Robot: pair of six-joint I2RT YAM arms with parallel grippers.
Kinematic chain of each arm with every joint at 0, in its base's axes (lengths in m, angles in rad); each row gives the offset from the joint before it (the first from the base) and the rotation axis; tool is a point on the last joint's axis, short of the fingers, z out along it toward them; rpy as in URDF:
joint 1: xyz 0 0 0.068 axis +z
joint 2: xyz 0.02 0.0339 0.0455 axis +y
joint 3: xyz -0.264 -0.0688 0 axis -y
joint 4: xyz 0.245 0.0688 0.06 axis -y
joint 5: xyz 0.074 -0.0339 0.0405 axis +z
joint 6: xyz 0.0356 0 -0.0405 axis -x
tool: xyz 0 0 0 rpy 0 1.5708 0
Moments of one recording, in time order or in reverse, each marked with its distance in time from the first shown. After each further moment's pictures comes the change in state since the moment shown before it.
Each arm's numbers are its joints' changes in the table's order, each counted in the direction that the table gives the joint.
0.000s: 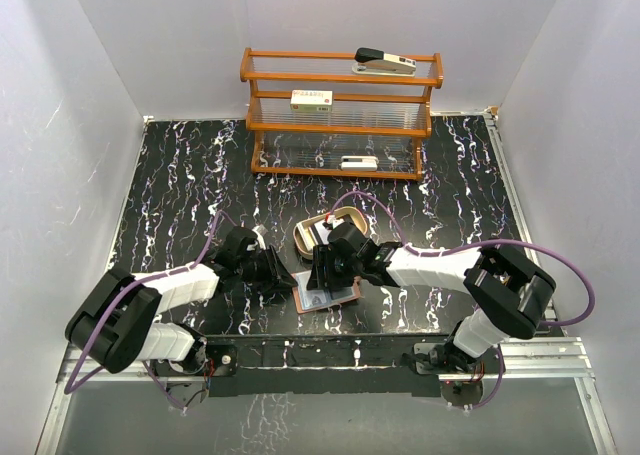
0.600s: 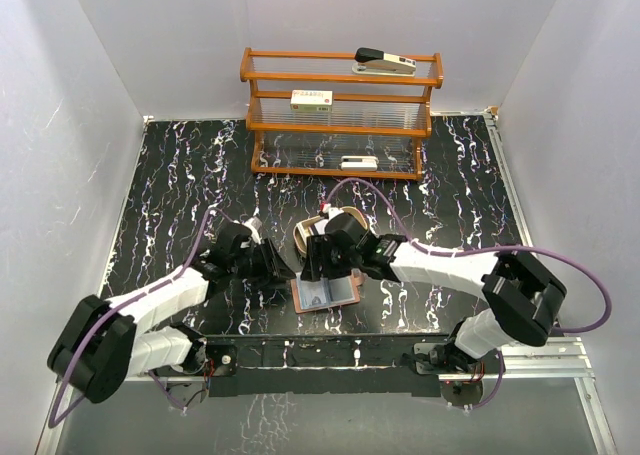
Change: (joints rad) left arm 0.000 -0.142 0.026 -0.129 0.051 -0.029; right arm 0.008 -0.054 0.071 -0.085 -0.034 0.040
